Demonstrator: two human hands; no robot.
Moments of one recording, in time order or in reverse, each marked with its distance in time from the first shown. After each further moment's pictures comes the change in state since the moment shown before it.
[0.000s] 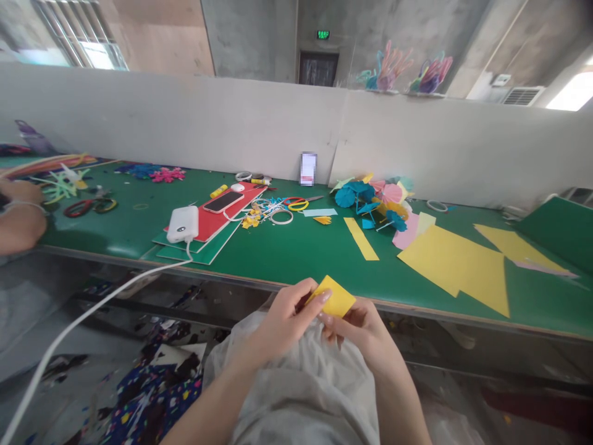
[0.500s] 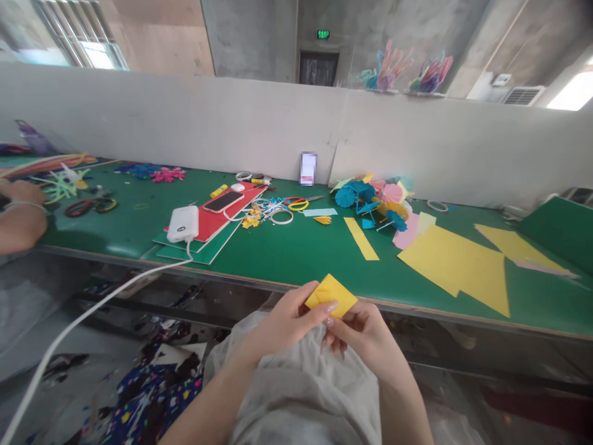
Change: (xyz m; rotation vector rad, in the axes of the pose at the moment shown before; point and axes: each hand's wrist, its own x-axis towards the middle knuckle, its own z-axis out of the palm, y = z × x) left_hand 0.000 0.004 -0.003 -0.313 -0.194 -0.174; right_hand -0.005 0.002 0.000 -0.029 -0.020 -0.021
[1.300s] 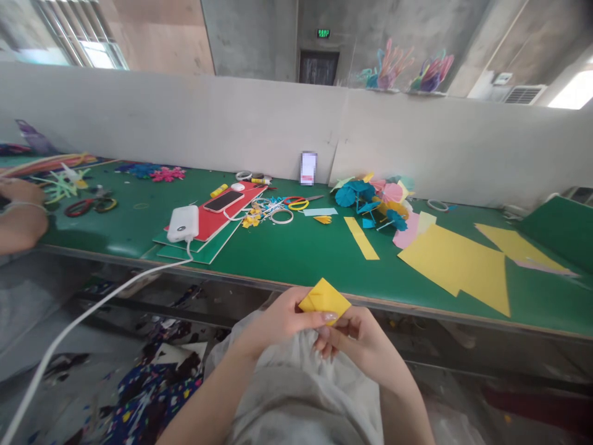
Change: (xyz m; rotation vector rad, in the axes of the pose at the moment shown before) left_hand 0.004 0.002 -0.007 -0.170 -0.208 -0.068; right_hand -0.002 0.000 0.001 -0.048 -0.136 0.022
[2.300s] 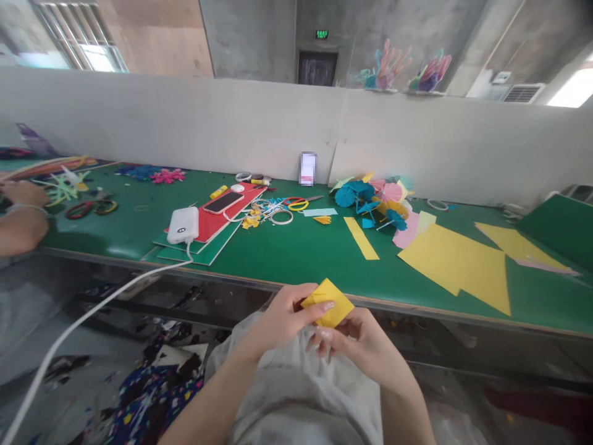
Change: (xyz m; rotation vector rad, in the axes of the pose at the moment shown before) left_hand -0.001 -0.003 0.000 0.187 0.208 0.094; right_hand 0.000 0.000 0.000 0.028 -0.042 -0.054
